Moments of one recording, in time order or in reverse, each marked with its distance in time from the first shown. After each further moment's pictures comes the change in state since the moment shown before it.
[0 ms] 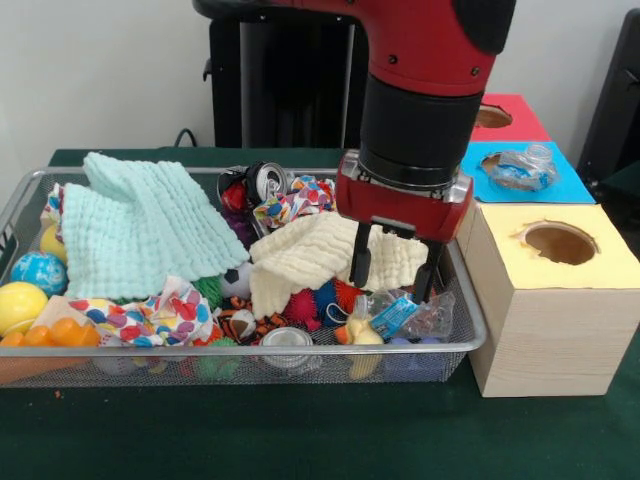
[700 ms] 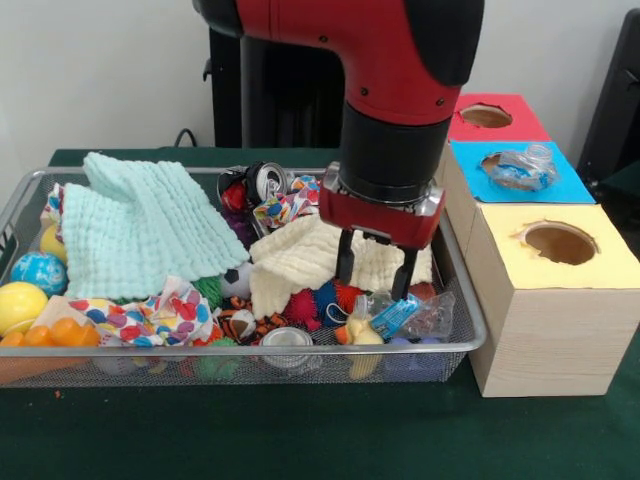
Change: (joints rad) arm -0.027 0.019 0.011 0.056 0.006 -0.004 0.000
